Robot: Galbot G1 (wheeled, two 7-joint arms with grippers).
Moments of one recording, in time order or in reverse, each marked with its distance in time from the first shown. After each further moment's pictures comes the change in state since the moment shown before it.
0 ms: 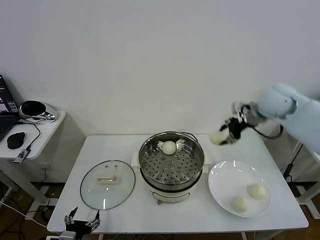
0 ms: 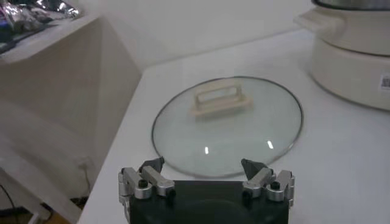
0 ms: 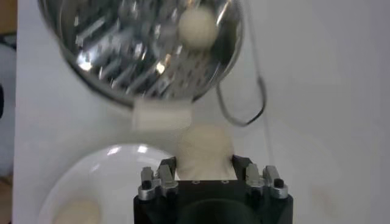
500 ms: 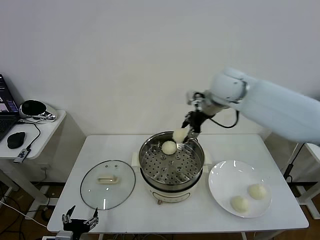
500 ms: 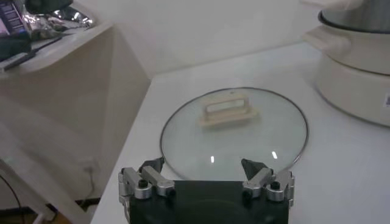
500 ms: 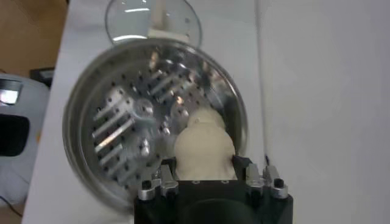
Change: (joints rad) left arm 0.013 -0.024 -0.012 -0.045 -0.010 0.010 -0.003; right arm 0.036 0.323 -0.128 -0.092 0.117 -0.079 0.032
